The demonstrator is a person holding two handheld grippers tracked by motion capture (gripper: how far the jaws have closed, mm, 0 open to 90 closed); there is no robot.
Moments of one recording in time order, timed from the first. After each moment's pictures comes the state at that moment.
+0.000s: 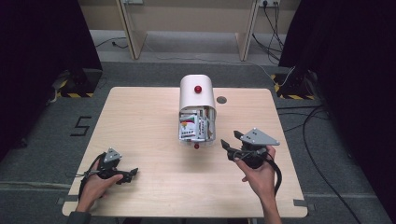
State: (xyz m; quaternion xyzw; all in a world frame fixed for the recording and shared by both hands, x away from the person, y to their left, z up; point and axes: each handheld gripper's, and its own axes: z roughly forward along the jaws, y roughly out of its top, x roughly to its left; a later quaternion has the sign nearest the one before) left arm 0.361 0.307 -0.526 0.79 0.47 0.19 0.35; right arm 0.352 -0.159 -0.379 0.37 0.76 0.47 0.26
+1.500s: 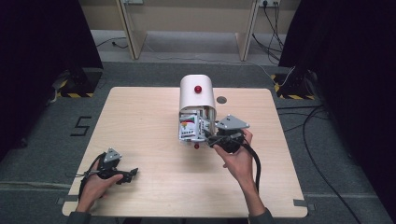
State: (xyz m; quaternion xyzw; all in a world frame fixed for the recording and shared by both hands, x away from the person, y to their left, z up) left arm 0.361 0.307 -0.526 0.79 0.47 0.19 0.35; right arm 0.391 -0.104 -0.372 0.35 0.79 0.43 0.27
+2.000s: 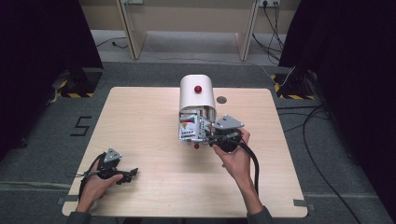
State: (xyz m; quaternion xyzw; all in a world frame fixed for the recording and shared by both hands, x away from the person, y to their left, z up) left arm 0.361 0.307 -0.526 0.79 0.47 0.19 0.35; right arm 0.396 -0.098 -0.377 0.34 0.80 0.40 0.28
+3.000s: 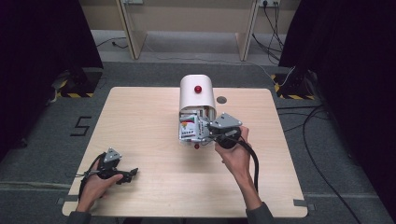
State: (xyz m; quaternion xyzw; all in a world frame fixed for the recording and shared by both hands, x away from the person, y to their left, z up) left arm 0.361 0.307 -0.526 0.79 0.47 0.19 0.35; right arm 0.399 -0.096 -0.370 0.31 0.81 0.39 0.30
